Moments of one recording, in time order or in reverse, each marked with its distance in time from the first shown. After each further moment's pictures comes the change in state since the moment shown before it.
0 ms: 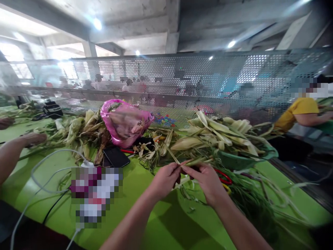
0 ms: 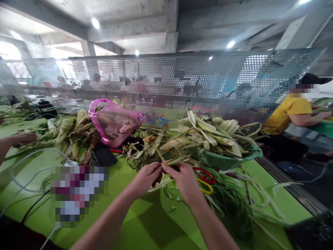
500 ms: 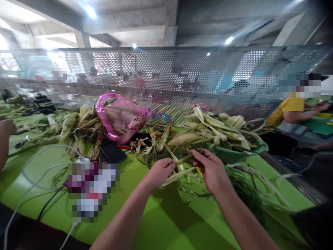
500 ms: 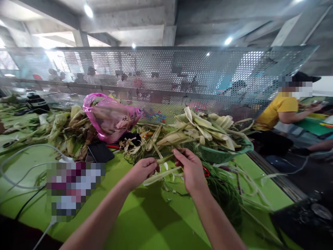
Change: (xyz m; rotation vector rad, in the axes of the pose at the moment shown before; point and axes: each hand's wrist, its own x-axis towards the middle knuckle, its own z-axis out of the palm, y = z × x) left_hand -0.002 0.010 -0.011 0.099 -0.033 -0.151; right_hand 0.009 -0.003 -0.016 0.281 0.337 -0.066
